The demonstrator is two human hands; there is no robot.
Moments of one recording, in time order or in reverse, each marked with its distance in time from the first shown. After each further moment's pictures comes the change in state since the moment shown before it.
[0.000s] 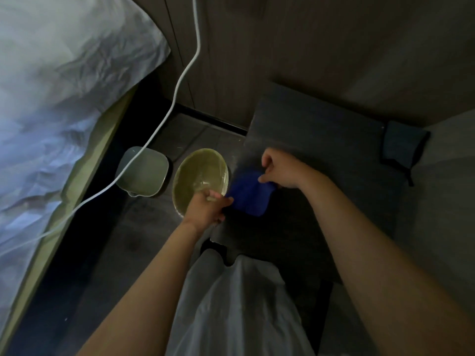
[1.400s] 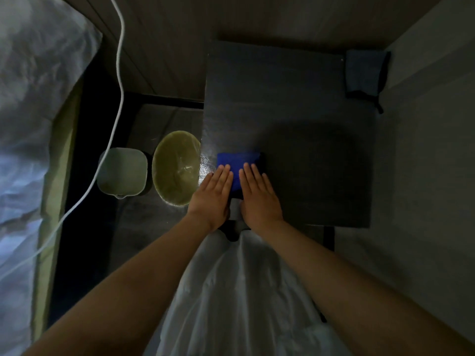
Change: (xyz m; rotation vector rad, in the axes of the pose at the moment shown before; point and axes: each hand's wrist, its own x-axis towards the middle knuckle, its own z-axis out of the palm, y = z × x) left_hand -0.002 -0.044 0.049 1.767 -0.166 0.761; right_hand -0.047 0.082 0.168 -0.446 0.334 0.021
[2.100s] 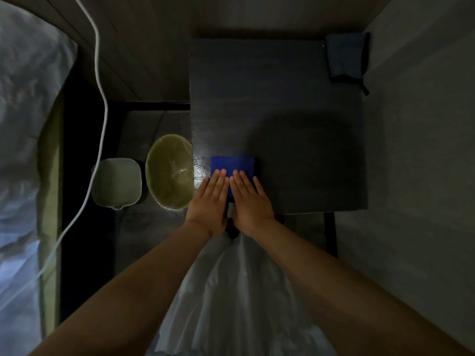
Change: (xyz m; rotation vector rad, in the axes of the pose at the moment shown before) left_hand -0.011 0.002 0.005 0.088 -0.025 0.060; right_hand -0.009 -0.020 0.007 0.039 -0.065 0.019
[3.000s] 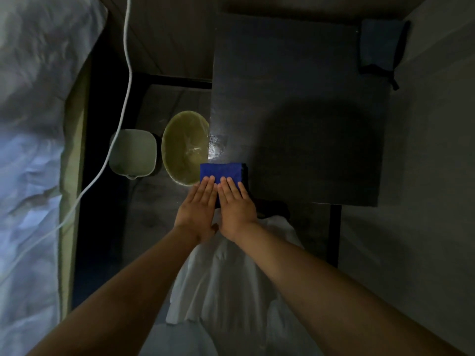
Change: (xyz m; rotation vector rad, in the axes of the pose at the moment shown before) left_hand -0.066 -0.001 0.026 -0.065 -0.154 -0.121; right_hand -0.025 -0.057 0.017 -0.221 -0.186 -0.132
